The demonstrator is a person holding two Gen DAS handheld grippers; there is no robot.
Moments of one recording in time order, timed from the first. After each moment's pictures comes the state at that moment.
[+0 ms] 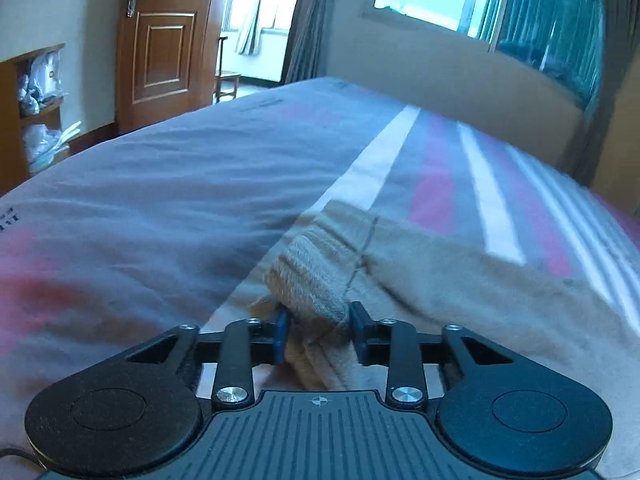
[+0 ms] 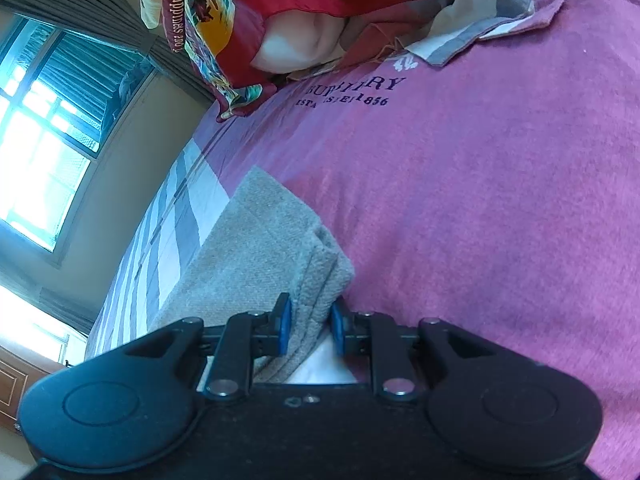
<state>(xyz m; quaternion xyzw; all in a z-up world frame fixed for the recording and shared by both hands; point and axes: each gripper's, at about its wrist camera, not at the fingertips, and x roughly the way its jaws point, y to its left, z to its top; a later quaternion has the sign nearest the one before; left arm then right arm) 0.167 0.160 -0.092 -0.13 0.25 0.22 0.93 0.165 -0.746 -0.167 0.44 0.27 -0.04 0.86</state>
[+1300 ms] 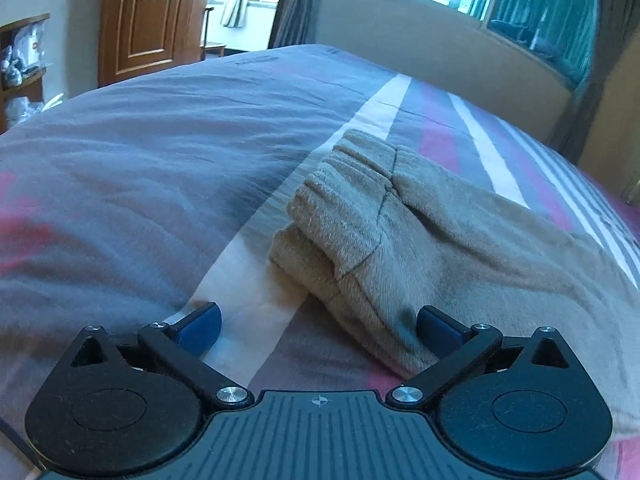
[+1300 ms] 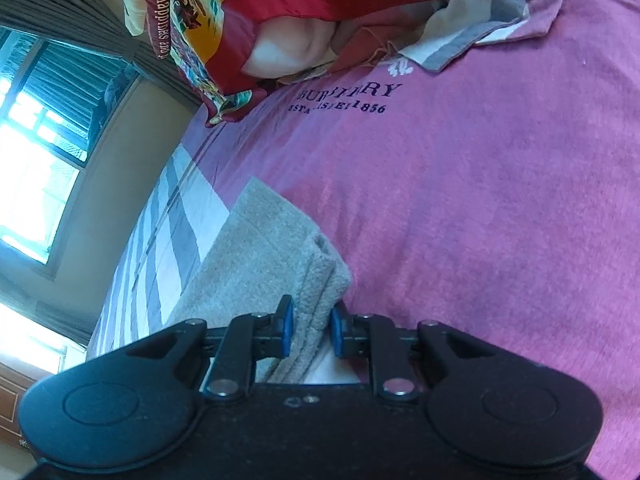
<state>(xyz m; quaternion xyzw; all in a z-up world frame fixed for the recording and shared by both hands) 0.155 0.181 -0.143 -0.14 0.28 0.18 0.93 0.171 -0.748 -0.154 0.45 0.29 -0.06 0.84</state>
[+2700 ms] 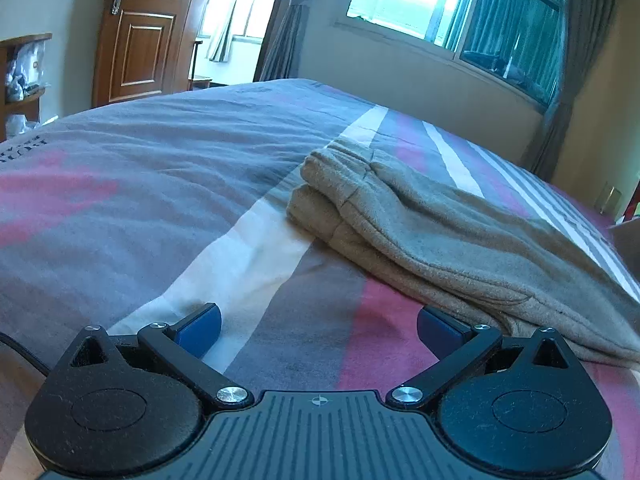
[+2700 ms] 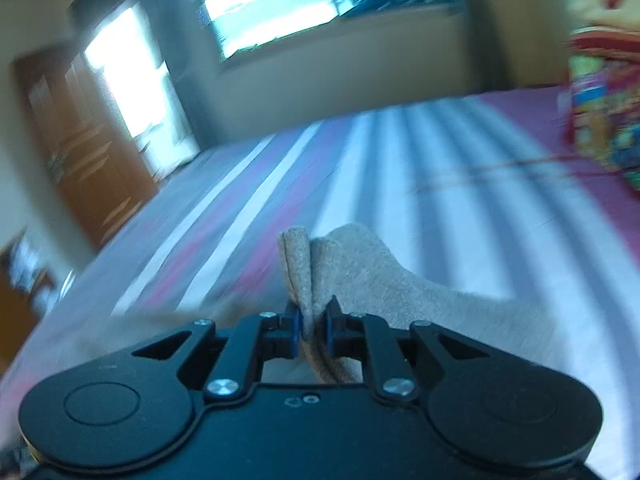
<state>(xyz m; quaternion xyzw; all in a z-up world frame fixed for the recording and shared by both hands) 0.074 0.164 -0.154 -0.13 0.23 0.16 0.95 0.267 -0.363 -0.005 0.08 0.30 0.23 0.92</state>
